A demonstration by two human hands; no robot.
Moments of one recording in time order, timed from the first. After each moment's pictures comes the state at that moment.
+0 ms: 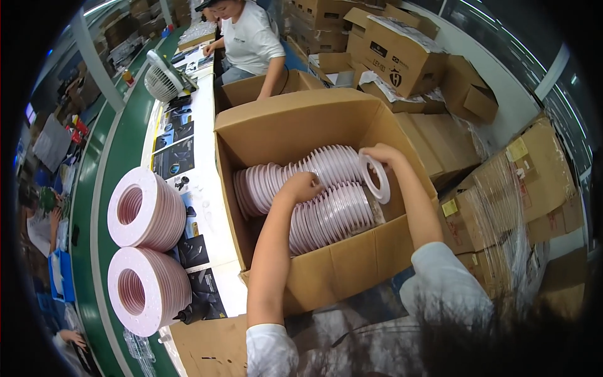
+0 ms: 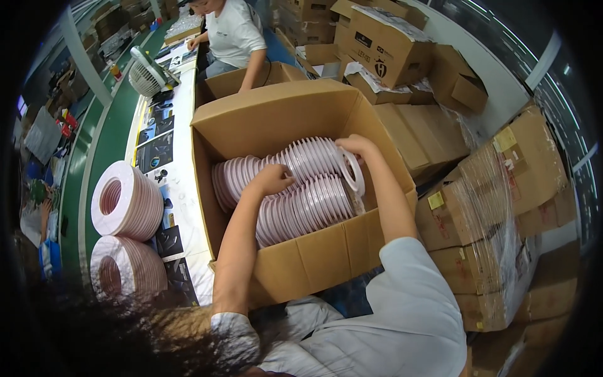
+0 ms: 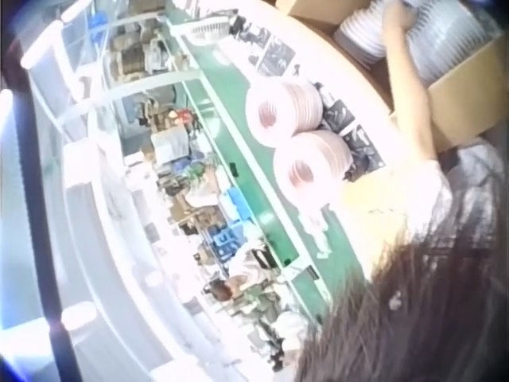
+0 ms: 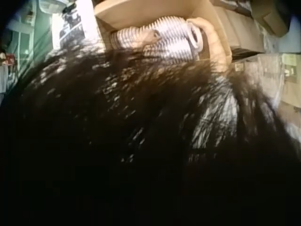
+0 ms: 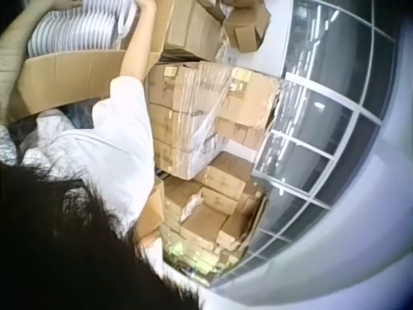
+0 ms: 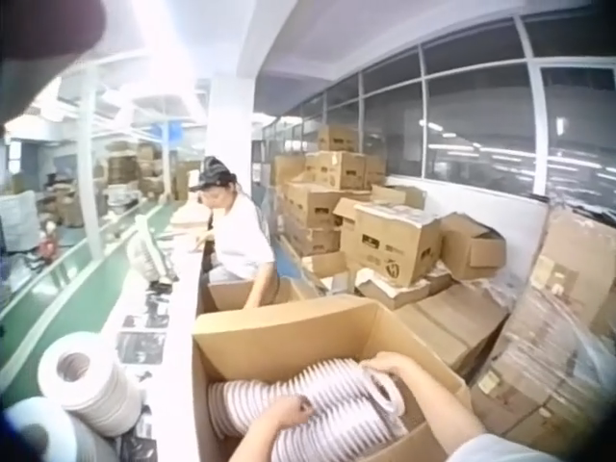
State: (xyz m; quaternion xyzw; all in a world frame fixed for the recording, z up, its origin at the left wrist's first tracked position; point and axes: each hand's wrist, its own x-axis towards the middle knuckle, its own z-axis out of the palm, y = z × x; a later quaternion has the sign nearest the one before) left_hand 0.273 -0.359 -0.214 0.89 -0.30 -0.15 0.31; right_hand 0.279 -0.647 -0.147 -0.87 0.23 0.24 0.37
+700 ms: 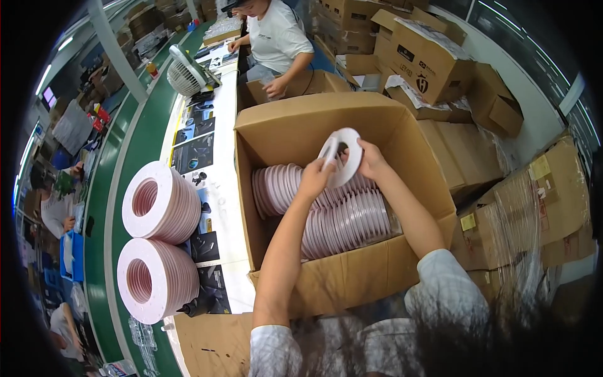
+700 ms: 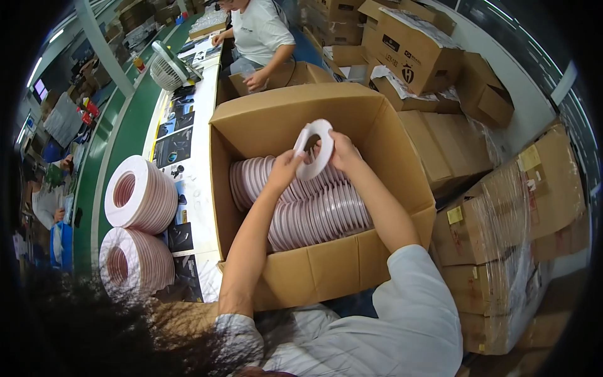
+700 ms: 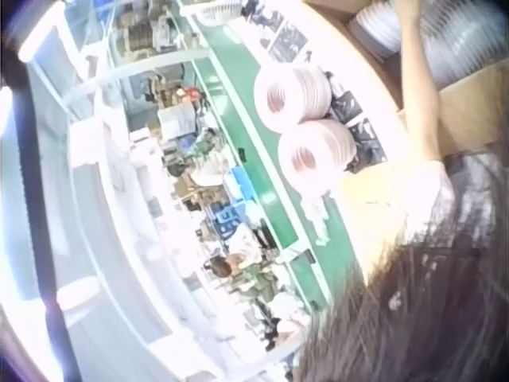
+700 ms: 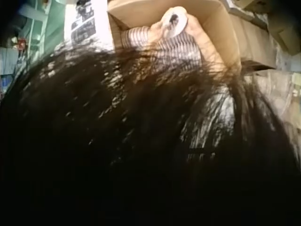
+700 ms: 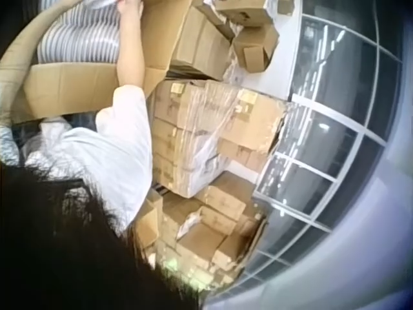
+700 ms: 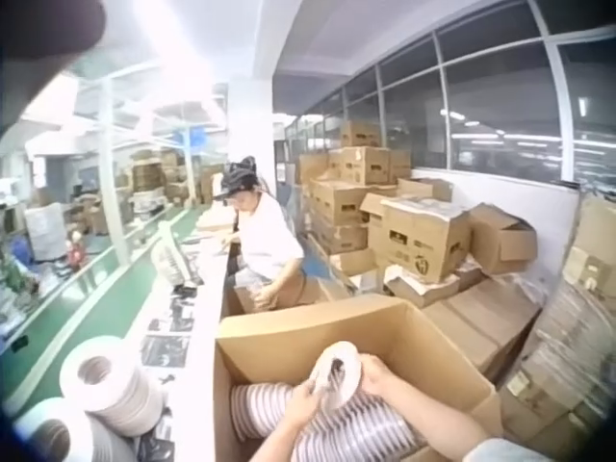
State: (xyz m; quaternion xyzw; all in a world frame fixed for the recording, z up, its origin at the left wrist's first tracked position) left_hand 0.296 -0.376 -0.239 0.72 -0.17 0.02 0.67; right_hand 0.322 -0.576 -0.201 -0.47 0.13 0.14 0.86
